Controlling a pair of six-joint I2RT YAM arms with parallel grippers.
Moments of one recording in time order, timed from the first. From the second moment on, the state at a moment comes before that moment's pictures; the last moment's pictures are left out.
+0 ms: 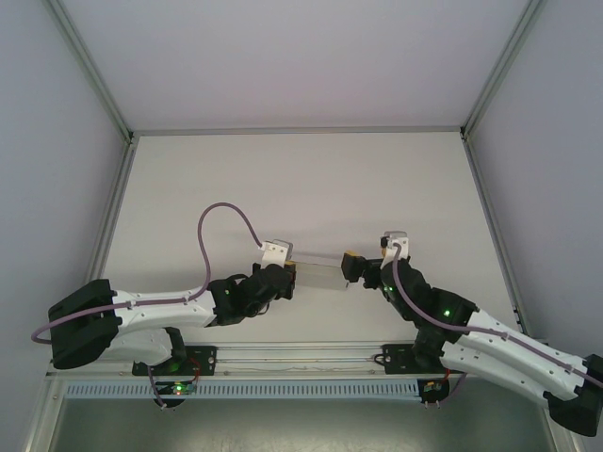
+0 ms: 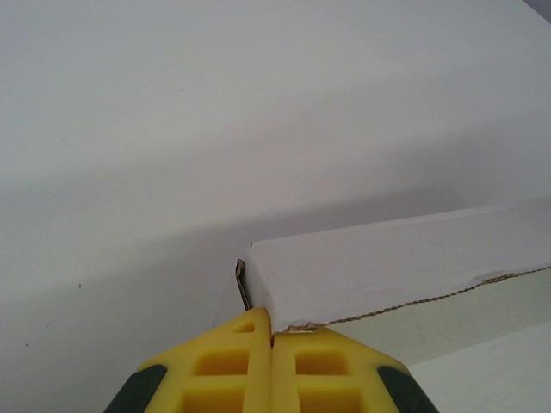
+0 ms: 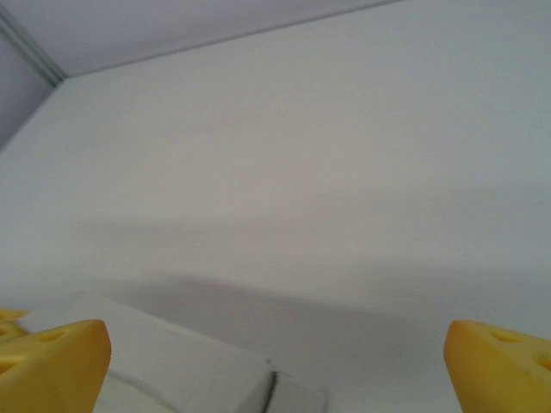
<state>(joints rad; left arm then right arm) -1.11 1.27 0.56 0.05 -0.43 -0.62 0.94 0.58 0.44 -0.40 0.51 0.65</state>
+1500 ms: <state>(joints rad) -1.11 1.31 0.65 -0.07 -0.41 -0.57 0.74 0.67 0.23 -0.14 0.17 0.78</state>
